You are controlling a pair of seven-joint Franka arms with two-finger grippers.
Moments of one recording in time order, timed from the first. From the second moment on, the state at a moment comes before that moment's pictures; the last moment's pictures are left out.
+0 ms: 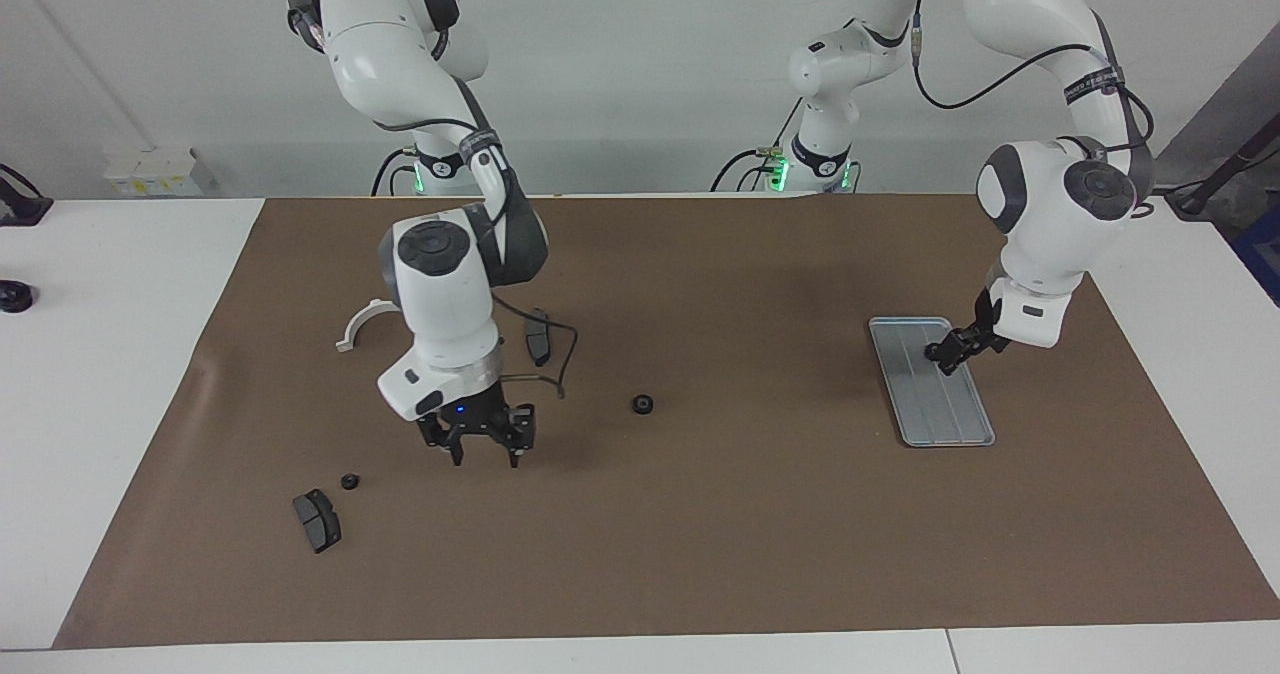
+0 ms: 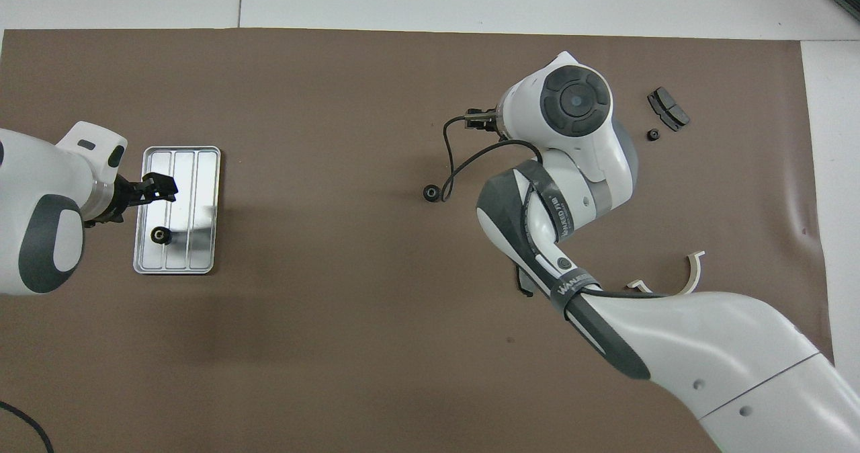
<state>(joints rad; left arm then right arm) 0.42 0.15 -0.40 -2.13 0.15 2.32 -0.44 0.29 0.54 0.15 -1.52 -0.20 2.32 0.55</state>
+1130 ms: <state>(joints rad) 0.45 0.14 -0.39 -2.30 0.14 2.49 -0.53 0.45 0.58 0.14 -1.68 -0.22 2.44 0.69</state>
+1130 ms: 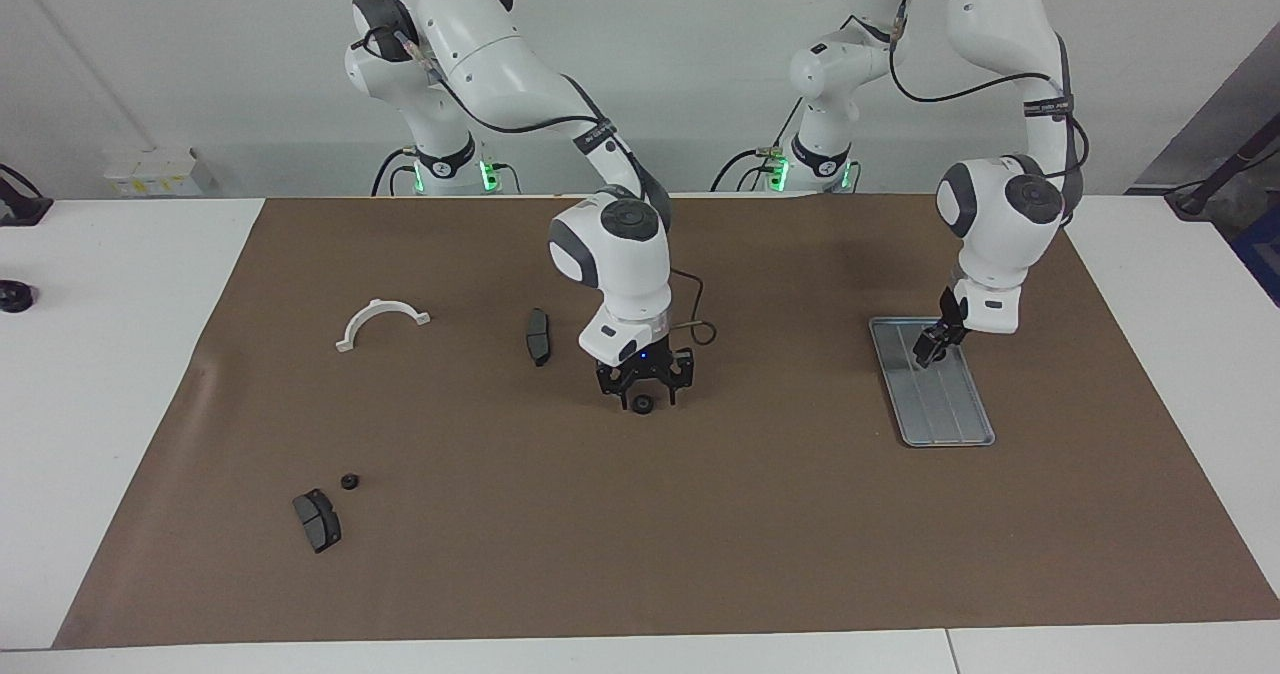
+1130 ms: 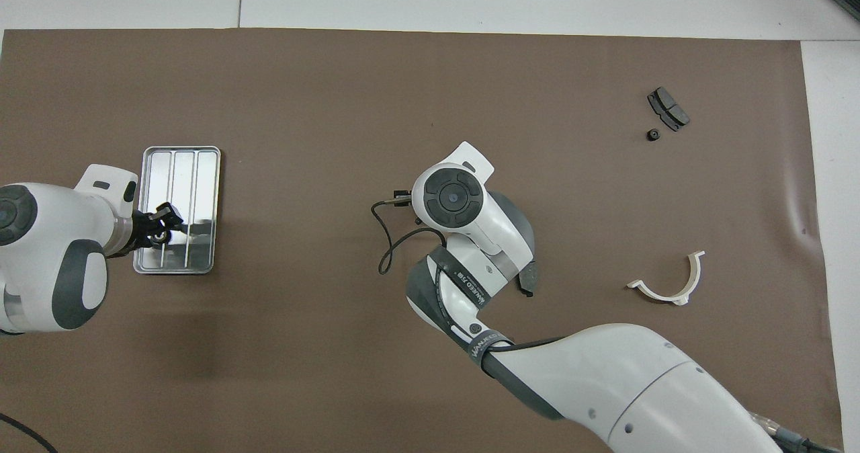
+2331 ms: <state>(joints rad) 0.18 0.14 -0.43 -1.85 0.13 2.10 -0.52 0.37 0.57 0.13 -1.66 -0.27 2.44 0.67</state>
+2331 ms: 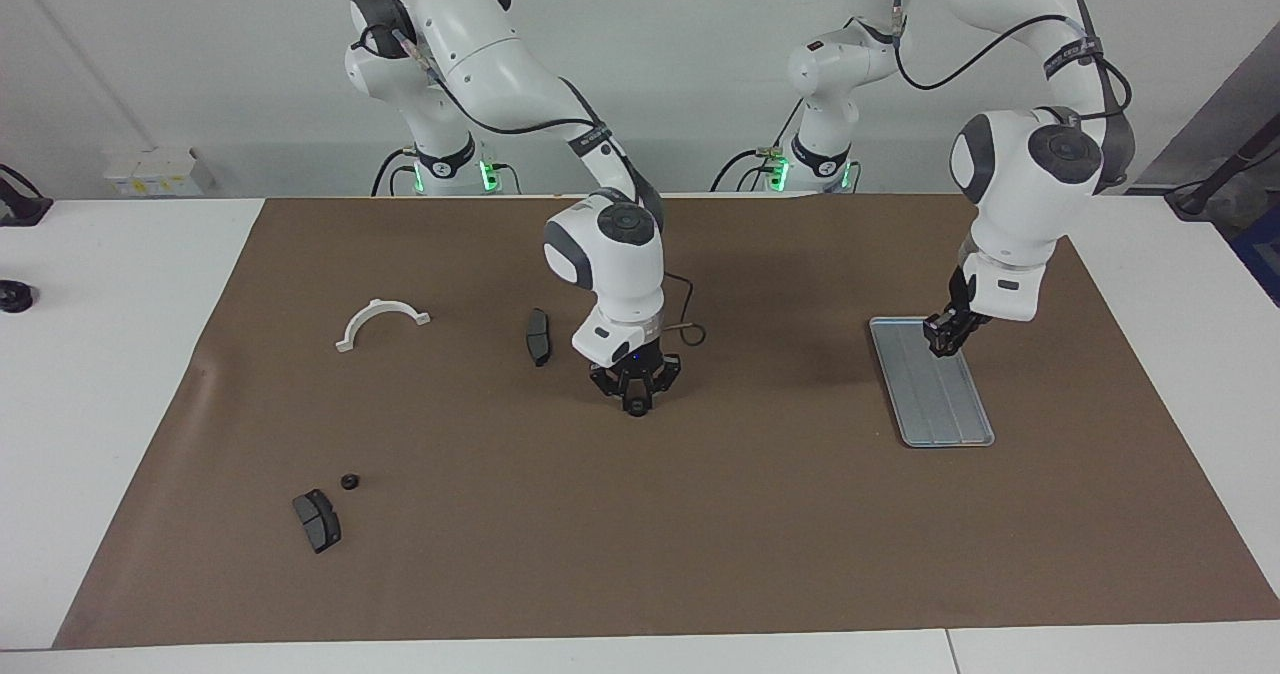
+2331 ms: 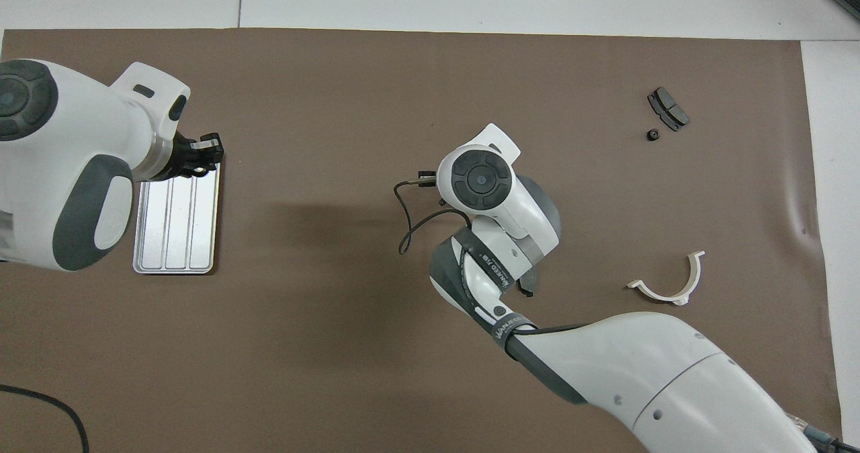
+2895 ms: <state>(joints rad) -0.15 0.24 -0.43 -1.85 0.09 2.37 -0.75 0.05 0.57 0.13 -1.63 -0.27 2.44 0.32</state>
